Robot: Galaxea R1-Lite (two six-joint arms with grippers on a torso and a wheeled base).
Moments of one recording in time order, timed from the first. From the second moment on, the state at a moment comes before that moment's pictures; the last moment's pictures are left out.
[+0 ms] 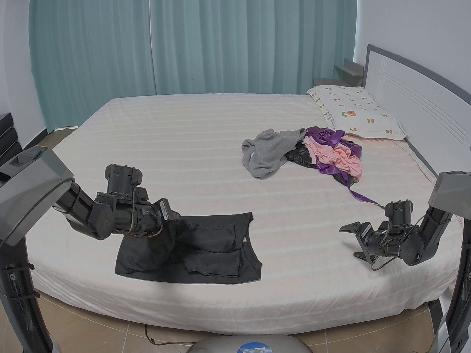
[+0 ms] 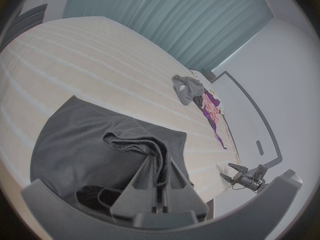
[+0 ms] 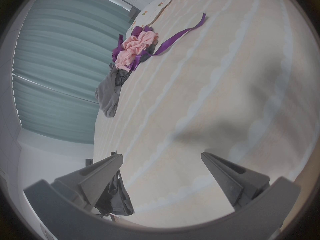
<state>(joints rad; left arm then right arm) -0.20 2.16 -1.01 -0.47 -0.31 -0.58 0.04 2.27 -0.65 -0.92 0.28 0.95</state>
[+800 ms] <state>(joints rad) -0.37 2.28 -1.21 -0.40 -0.15 -0.68 0.04 2.27 -0.65 -0.92 0.28 0.95</state>
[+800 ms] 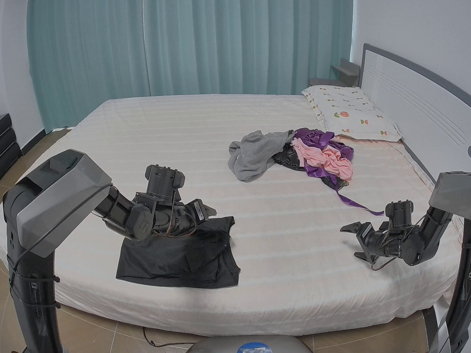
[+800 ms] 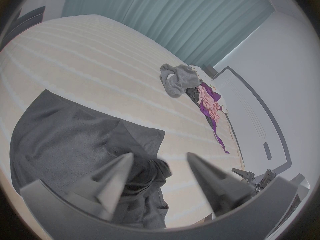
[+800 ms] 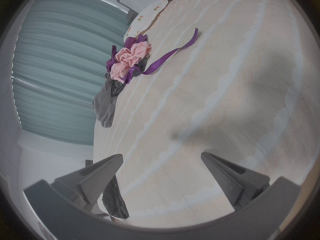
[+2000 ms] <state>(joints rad) -0.12 2.07 -0.72 -0.73 -0.41 -1.03 0.43 2.17 -0.80 -0.59 0.03 0.86</state>
